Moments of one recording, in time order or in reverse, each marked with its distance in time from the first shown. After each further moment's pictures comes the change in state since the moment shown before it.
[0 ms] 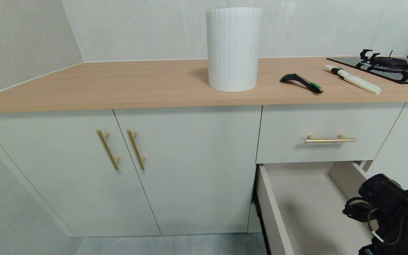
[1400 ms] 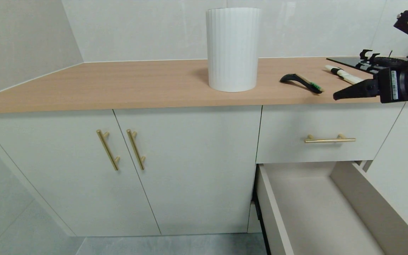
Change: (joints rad) left arm 0.000 0.000 0.000 0.000 0.000 0.000; right arm 0.055 -0.214 -0.926 0.073 0.005 0.052
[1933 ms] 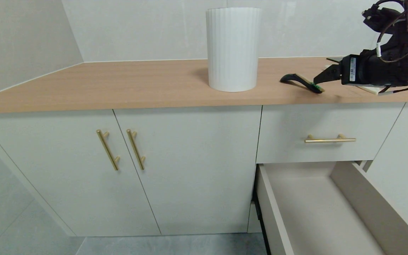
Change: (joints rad) left arm 0.000 0.000 0.000 0.000 0.000 0.000; right arm 0.038 0.209 -0.236 0.010 -0.170 0.132
